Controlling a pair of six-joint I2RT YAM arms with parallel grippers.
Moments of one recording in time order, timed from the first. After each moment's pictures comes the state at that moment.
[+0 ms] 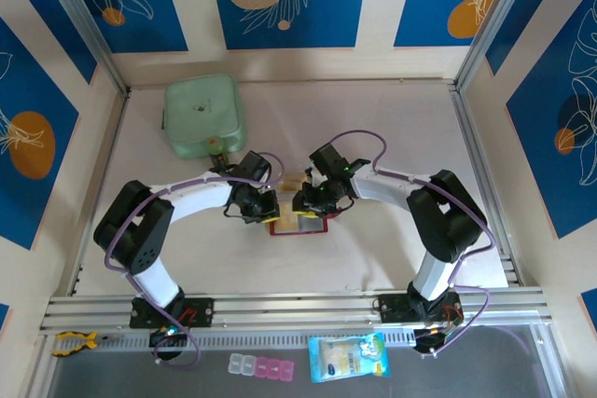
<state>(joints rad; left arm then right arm) -0.62 1.67 0.95 -0.50 0.36 -0.77 0.65 1.73 1.02 -0.45 -0.51 0.76</state>
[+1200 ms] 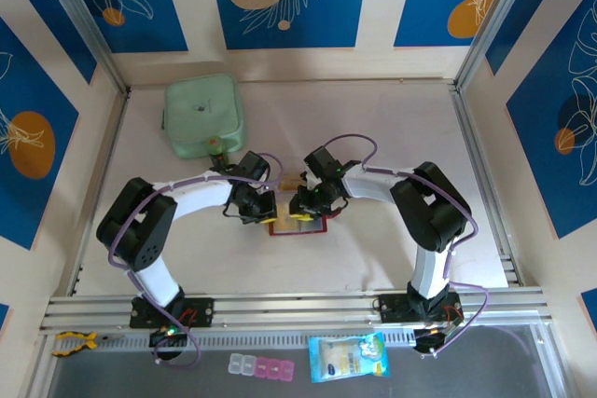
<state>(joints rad) -0.60 1.70 0.95 -0.51 0.36 -0.75 0.66 1.84 1.04 -0.40 -0.54 0.75</state>
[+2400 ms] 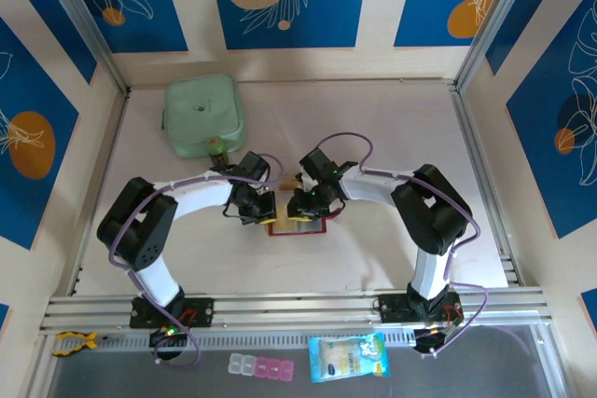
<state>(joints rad) -0.60 1.70 0.95 -0.51 0.36 -0.75 0.70 1.82 1.05 -0.43 -0.48 0.69</state>
